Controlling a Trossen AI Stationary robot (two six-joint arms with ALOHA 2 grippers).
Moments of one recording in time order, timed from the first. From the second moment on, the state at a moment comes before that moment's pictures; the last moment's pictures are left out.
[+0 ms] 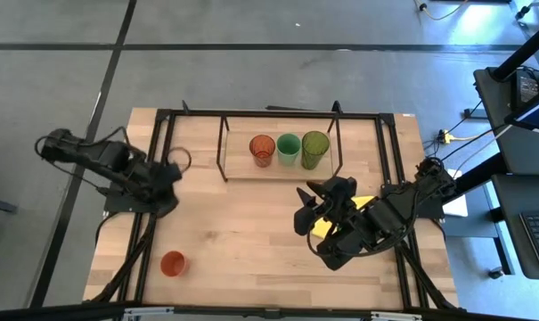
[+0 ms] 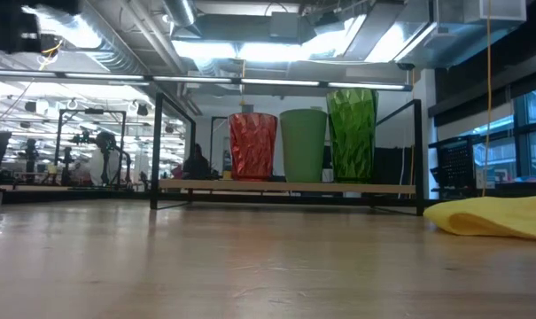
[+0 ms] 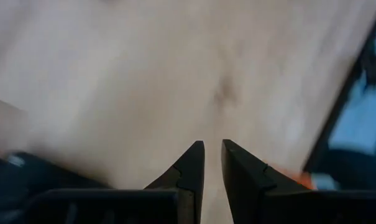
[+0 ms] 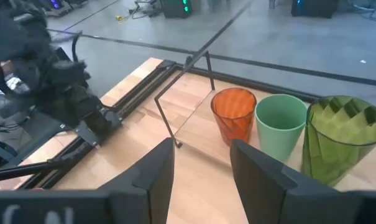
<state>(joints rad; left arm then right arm) -0.28 0.77 0.94 -1.27 0.03 -0.91 0.60 1.82 2.07 -1.44 1.10 1.46</state>
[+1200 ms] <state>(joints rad) -1.01 1.17 0.90 -0.93 -0.09 -0.98 0.60 1.82 2.07 -1.40 1.08 1.46</state>
